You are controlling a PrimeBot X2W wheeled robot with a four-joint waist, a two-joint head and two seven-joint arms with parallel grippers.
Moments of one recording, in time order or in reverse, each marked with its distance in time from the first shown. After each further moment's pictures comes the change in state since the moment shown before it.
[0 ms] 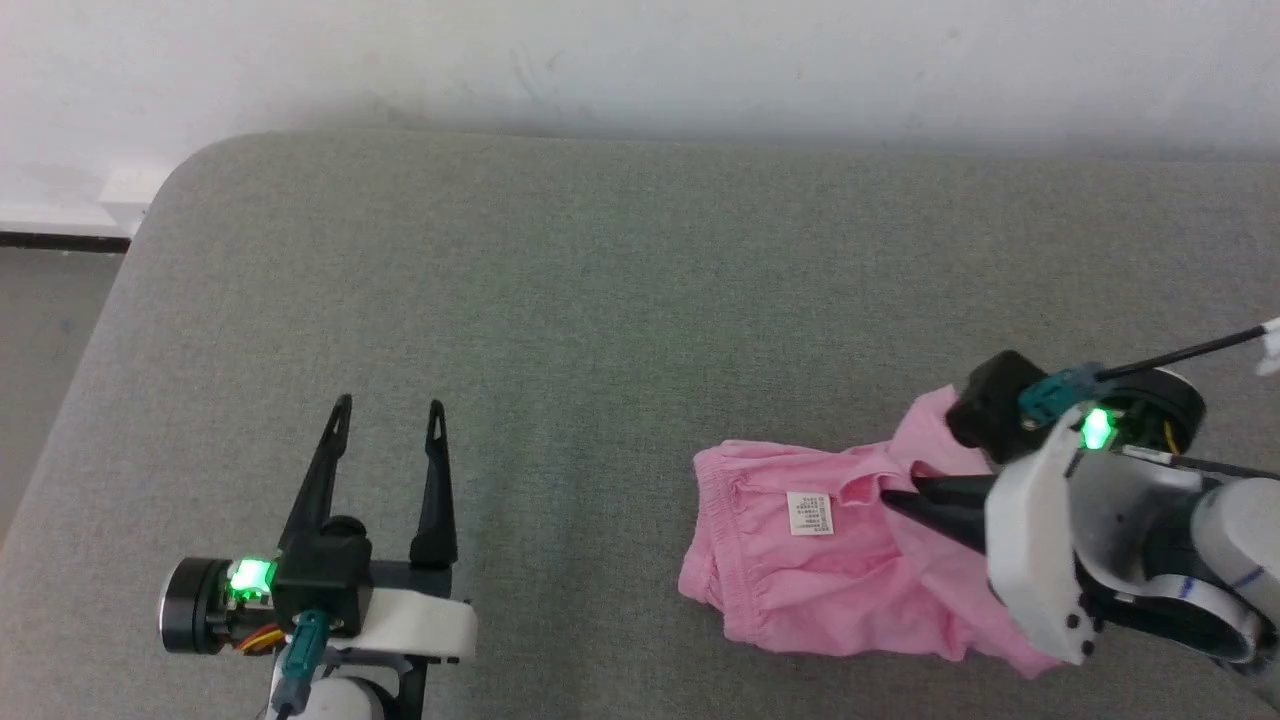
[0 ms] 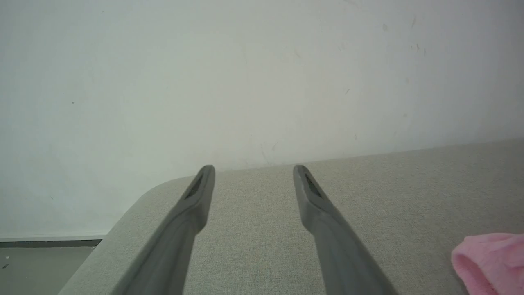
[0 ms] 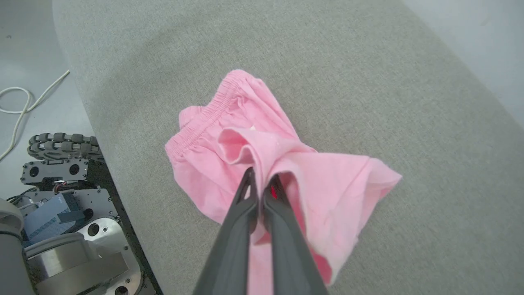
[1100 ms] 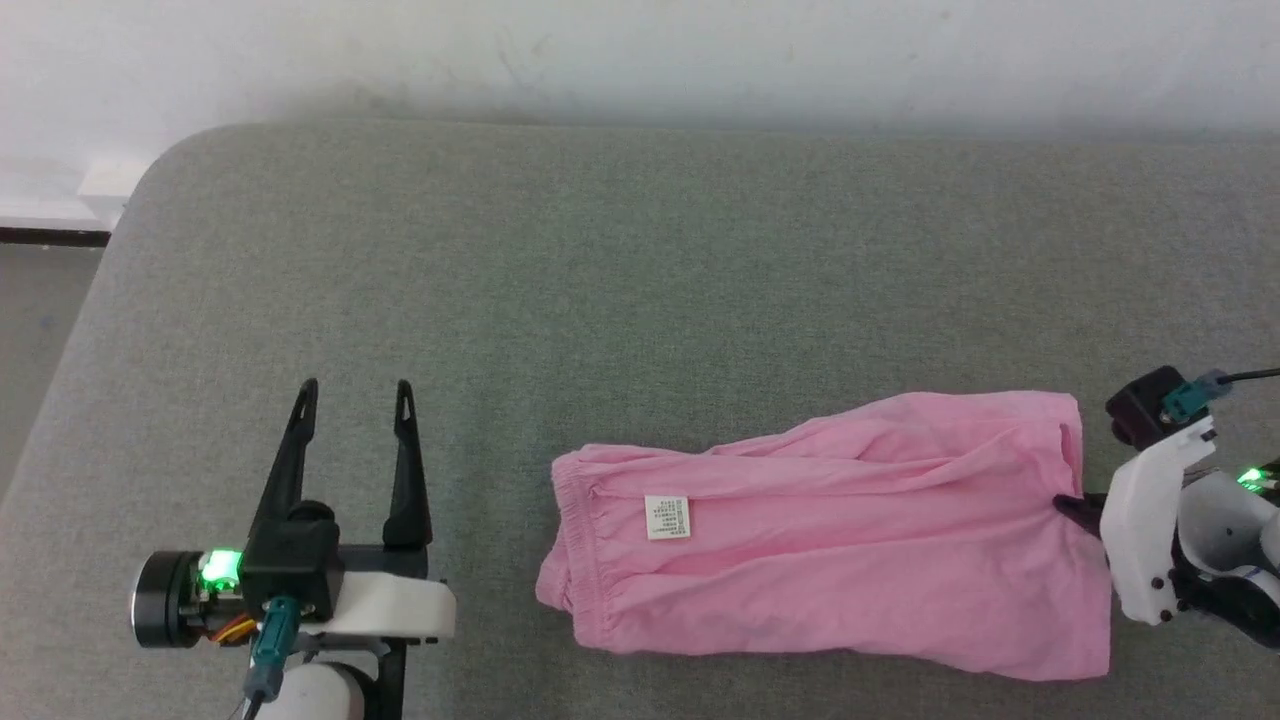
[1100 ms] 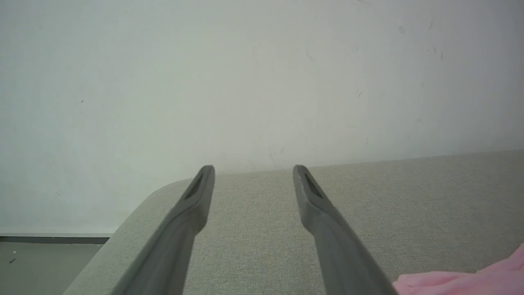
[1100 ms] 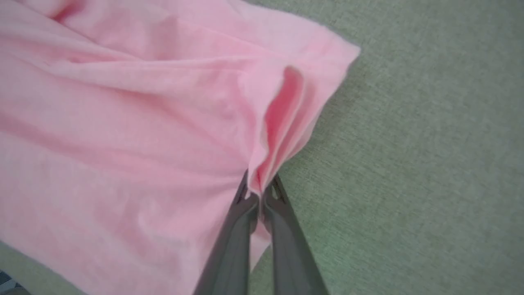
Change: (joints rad) left arm -0.033 0.021 0.006 0.000 -0.040 0.035 0.000; right arm 0.060 0.127 -0.069 0.633 -0.047 0.002 -0.150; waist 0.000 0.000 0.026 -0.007
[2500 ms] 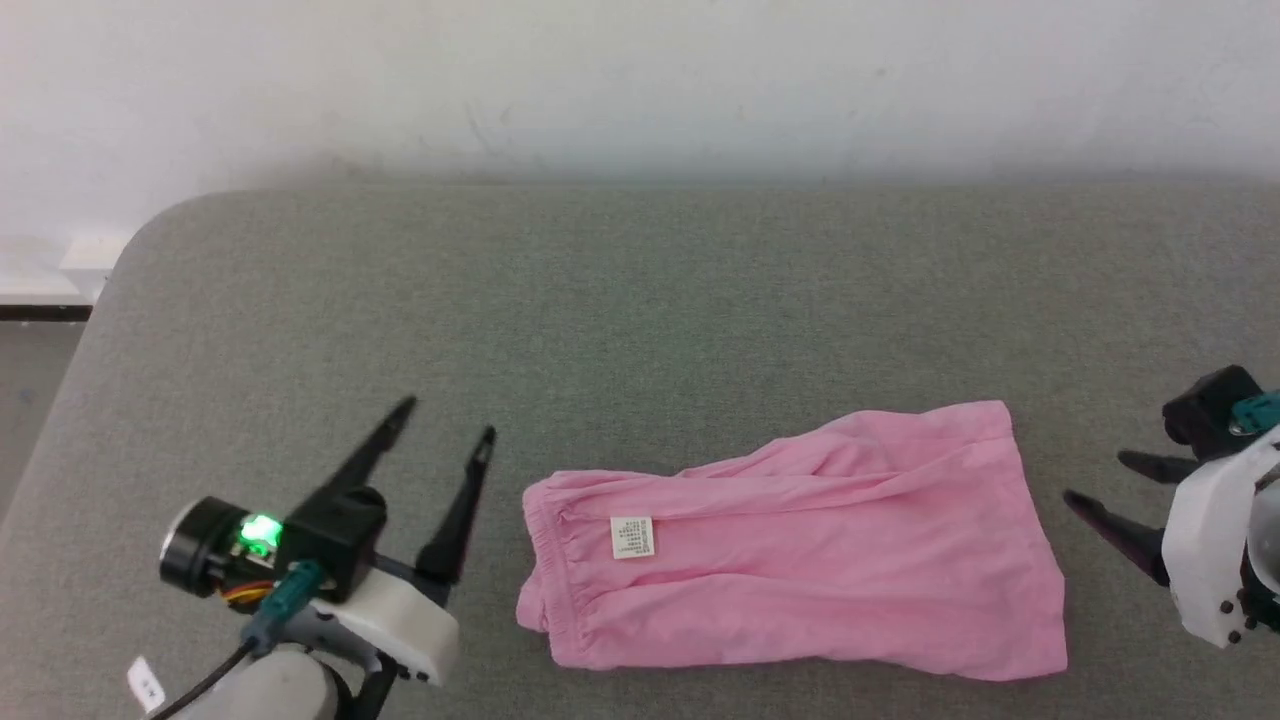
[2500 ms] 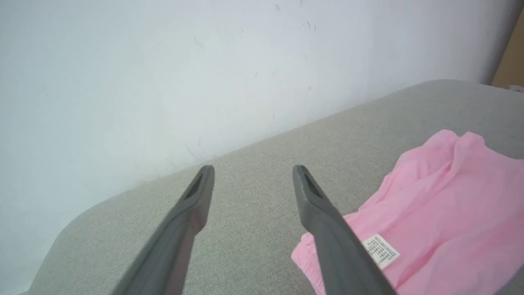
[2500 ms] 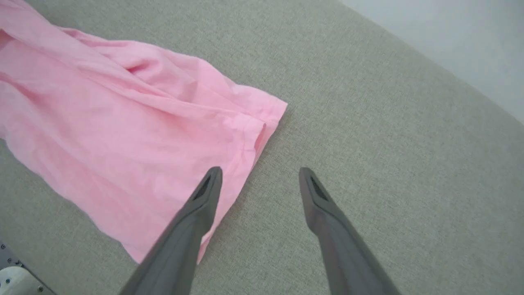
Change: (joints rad) left arm -0.250 0.532 -0.668 -0.071 -0.510 0.122 0.091; right arm 0.045 -0.205 0.029 -0.246 0.006 0.000 -0.217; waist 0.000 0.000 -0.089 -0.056
